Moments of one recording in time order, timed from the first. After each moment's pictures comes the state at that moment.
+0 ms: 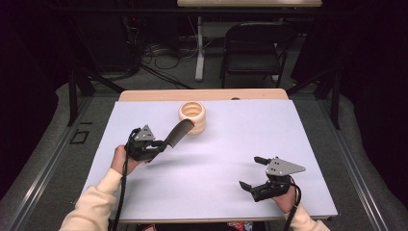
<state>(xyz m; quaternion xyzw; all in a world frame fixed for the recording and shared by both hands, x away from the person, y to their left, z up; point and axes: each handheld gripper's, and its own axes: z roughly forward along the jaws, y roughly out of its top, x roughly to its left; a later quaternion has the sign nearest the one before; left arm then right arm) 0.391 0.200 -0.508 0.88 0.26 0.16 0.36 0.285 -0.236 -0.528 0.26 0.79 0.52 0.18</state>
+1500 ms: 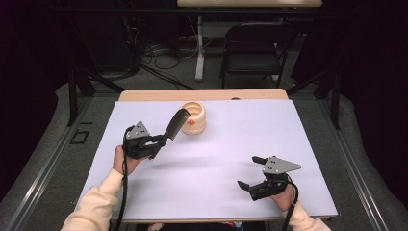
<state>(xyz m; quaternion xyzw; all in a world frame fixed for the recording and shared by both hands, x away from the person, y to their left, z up) 0.390 0.206 -0.501 0.83 0.29 0.17 0.44 0.290 -0.231 -0.531 0.26 0.80 0.51 0.18</state>
